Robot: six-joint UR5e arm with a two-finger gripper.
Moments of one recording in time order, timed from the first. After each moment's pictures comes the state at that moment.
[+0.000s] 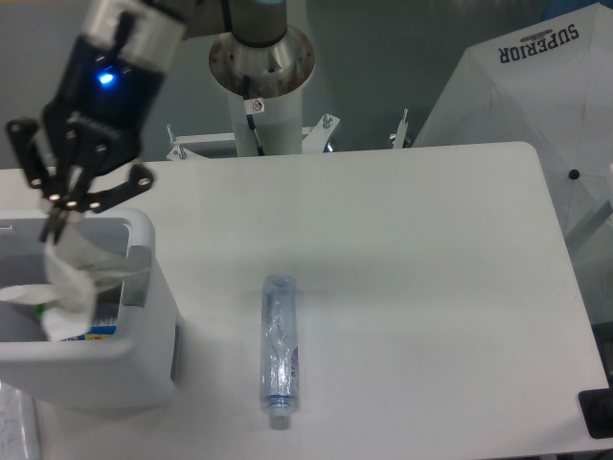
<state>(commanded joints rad) 2.13 -1.71 -1.46 -0.87 0.98 0.04</state>
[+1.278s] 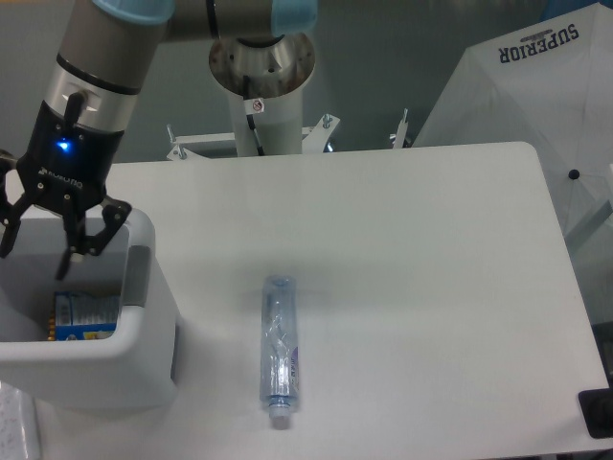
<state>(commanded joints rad) 2.27 -1.74 -1.48 -0.87 1.17 0.07</state>
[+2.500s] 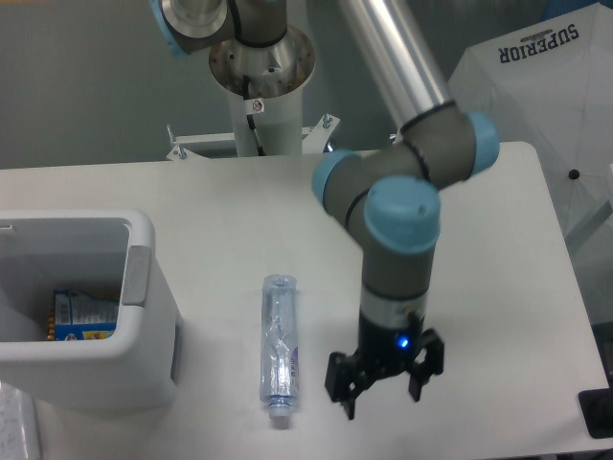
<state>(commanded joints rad) 2.41 -2.24 -1.31 -0.77 1.38 0.13</state>
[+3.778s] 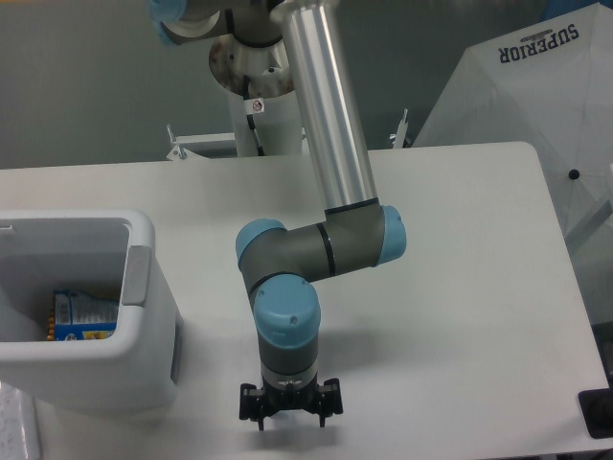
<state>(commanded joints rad) 2.26 -2.32 -1.37 -0.77 1.51 0.21</state>
